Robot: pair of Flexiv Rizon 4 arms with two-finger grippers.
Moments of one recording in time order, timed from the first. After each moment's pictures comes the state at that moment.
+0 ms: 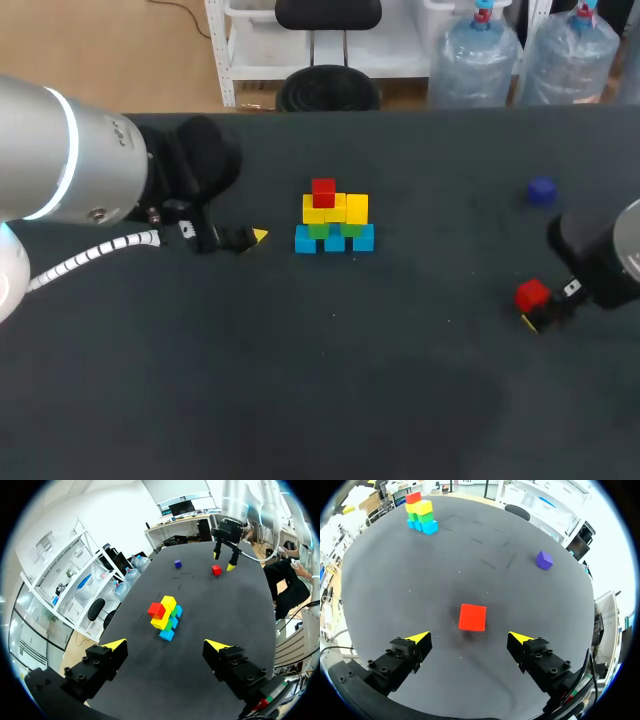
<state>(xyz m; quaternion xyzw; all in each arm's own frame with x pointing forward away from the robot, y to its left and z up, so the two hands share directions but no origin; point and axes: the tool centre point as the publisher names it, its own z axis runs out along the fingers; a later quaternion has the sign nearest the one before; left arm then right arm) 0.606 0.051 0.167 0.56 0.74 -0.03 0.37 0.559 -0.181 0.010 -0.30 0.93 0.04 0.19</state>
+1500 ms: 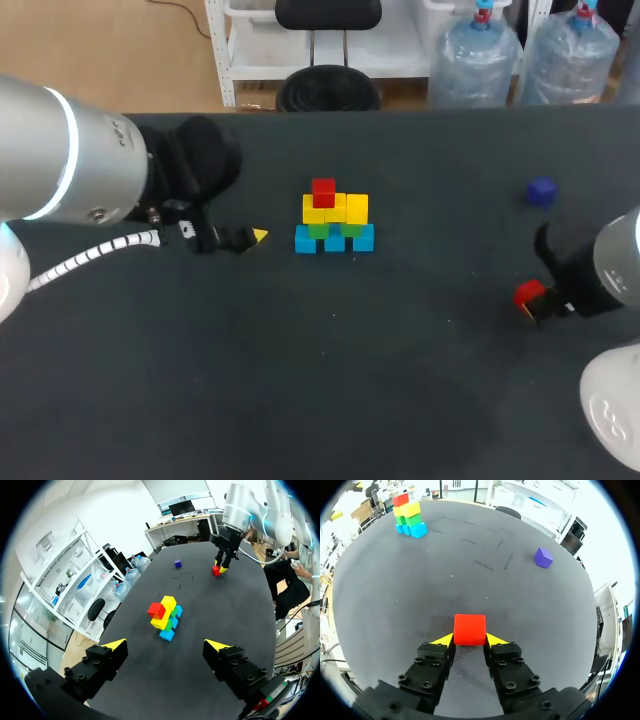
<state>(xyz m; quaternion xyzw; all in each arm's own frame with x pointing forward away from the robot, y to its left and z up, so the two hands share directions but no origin) 0.606 0.051 0.167 0.56 0.74 -0.03 0.37 0.573 -0.171 -0.012 -0.27 0.94 0.03 0.22</state>
